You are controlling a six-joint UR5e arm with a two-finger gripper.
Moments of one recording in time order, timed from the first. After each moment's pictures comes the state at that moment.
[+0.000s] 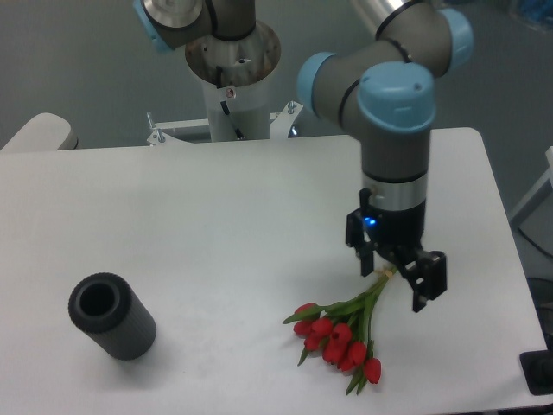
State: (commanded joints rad) arm 2.62 -1.99 -1.30 -1.01 1.45 1.56
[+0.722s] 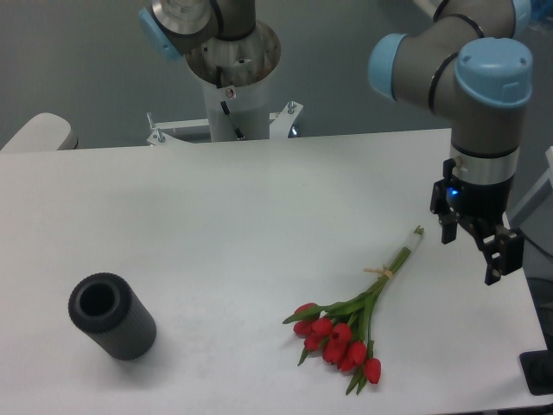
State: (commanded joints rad) arm 2.73 -2.01 -1.31 -1.01 1.45 1.89
